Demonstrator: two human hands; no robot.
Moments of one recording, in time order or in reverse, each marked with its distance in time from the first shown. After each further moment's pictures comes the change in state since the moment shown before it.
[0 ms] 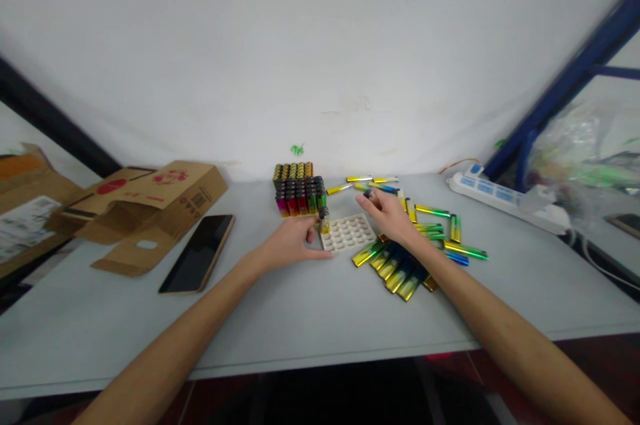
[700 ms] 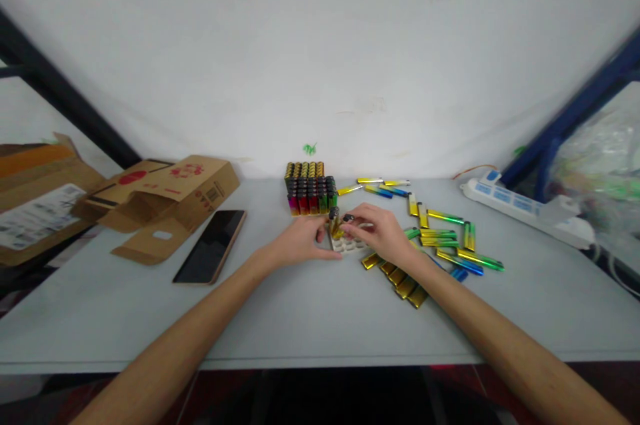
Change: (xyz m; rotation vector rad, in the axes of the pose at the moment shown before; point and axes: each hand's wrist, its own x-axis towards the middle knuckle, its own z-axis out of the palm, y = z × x) left_hand -0.001 -0.003 0.003 -0.041 0.015 0.029; right_hand -0.021 -0.033 0.025 0.290 -0.248 -0.130
